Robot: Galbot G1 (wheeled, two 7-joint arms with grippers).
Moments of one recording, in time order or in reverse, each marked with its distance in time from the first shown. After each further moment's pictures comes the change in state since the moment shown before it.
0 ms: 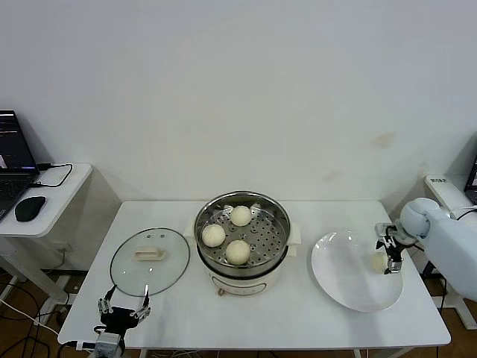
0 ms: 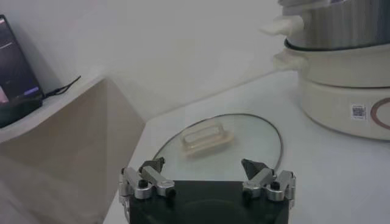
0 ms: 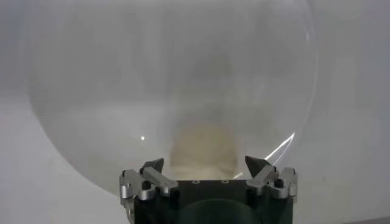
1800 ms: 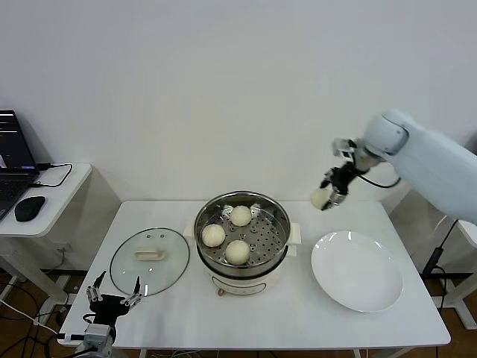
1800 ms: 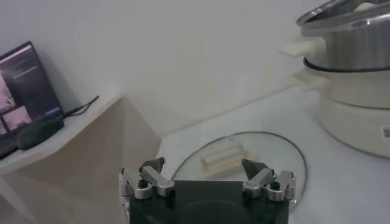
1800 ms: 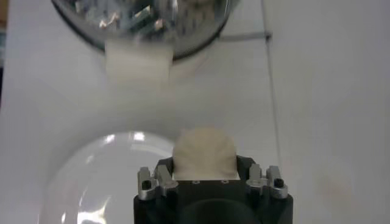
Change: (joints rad) left arm -0.029 0.018 -0.038 -0.042 -0.009 -0.018 -0.009; right arm 0.662 0.170 -0.496 0.161 0.636 -0.294 -0.112
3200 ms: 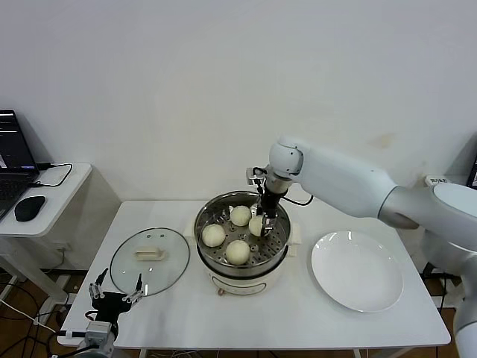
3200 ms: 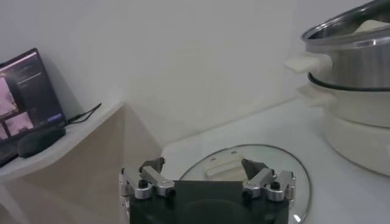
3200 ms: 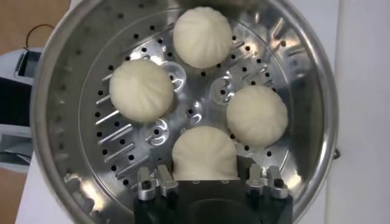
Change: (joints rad) left arm -0.016 -0.002 0.008 0.010 -0.015 -0.002 0.003; right arm -0.088 0.319 -0.141 -0.097 0.002 -0.084 0.050
